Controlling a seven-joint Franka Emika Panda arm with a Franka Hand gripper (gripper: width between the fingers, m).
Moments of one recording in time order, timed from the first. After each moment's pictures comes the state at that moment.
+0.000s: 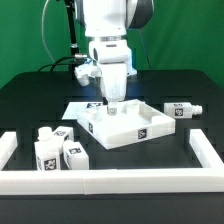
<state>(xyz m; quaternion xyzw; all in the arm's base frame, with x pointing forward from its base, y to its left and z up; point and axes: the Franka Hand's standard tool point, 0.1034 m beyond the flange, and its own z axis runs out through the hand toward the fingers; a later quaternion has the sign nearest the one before) 0.395 -0.013 0.035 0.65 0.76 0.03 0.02</state>
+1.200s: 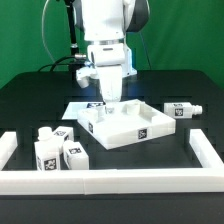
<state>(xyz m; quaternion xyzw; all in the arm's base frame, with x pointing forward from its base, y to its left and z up) 0.369 -0.018 0.015 0.67 0.74 0.03 0.01</state>
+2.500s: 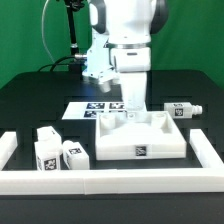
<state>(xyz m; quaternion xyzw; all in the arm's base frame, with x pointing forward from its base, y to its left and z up) 0.430 0.038 0.018 0.69 0.73 0.01 0.01</state>
